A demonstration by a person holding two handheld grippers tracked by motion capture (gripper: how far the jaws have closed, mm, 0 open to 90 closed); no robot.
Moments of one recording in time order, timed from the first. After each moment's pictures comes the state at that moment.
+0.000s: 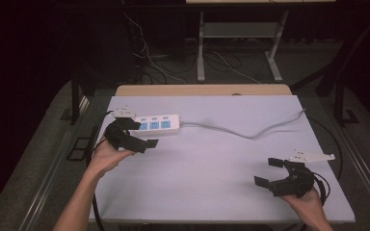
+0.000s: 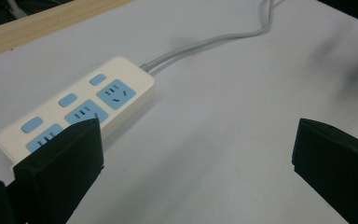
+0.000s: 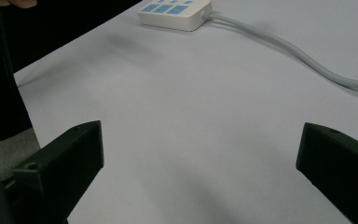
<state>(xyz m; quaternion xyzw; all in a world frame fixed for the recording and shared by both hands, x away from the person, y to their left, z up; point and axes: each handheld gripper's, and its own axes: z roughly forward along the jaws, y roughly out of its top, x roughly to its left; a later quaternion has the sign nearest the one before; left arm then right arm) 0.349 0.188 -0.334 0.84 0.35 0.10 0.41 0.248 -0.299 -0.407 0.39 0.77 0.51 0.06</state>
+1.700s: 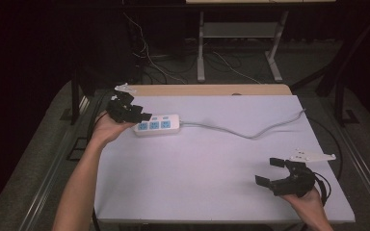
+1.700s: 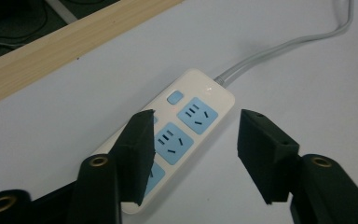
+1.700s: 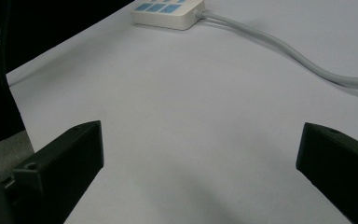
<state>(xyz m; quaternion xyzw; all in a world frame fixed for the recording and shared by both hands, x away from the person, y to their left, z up) 0.430 0.201 -0.331 0.85 0.37 0.12 0.36 0.249 -0.302 -0.408 0.40 0.76 0.50 0.07</state>
